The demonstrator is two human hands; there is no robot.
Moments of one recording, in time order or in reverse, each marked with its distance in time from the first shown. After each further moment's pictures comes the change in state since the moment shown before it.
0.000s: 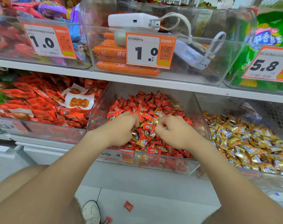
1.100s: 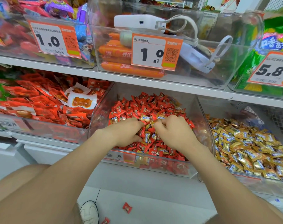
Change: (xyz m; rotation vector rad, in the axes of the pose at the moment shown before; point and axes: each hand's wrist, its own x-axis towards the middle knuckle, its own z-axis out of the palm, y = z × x) left_hand 0.025 -0.010 0.018 0.131 -0.086 0.098; right_hand 0.002 -0.014 0.011 0.089 0.214 0.046
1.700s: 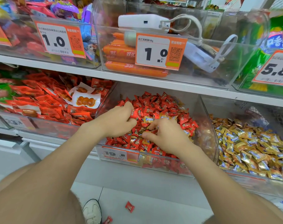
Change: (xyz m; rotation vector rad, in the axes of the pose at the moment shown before) left_hand -0.035 -0.009 -0.036 -0.227 0.218 -0.132; right_hand 0.005 -0.009 0.020 -0.077 -0.148 -0.064
